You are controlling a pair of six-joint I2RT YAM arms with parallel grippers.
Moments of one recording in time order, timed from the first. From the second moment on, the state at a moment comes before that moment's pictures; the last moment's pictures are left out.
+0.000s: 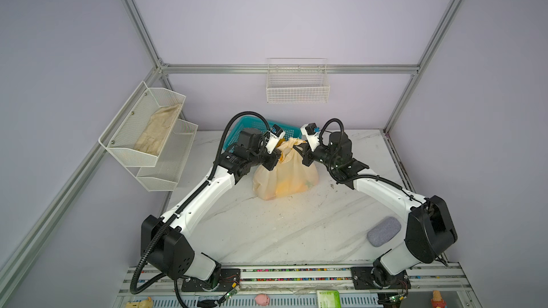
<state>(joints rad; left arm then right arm) -0.47 1.46 1.38 -0.47 0.22 0.15 0.53 1.57 1.17 0.25 -0.44 0.03</state>
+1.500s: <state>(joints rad) -0.47 1.40 1.38 -0.48 0.01 0.16 0.53 1.64 1.18 0.37 -0.88 0.23</state>
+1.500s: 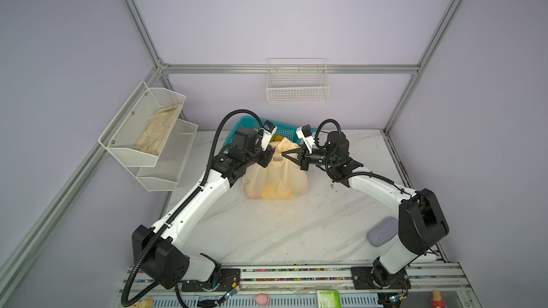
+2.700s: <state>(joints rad) -0.47 1.33 1.32 -0.53 0.22 0.01 0.63 1.61 1.06 0.48 -0.34 0.29</state>
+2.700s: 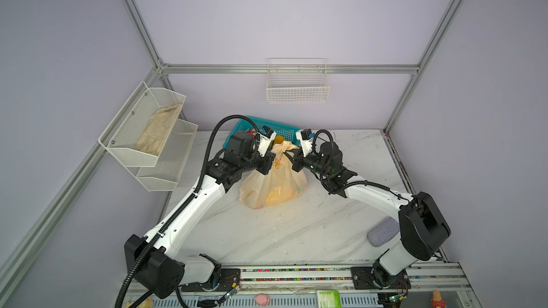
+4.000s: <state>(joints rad) -0.61 1.29 0.81 0.28 0.31 -0.29 0.46 1.75 0.97 1.04 -0.81 0.43</state>
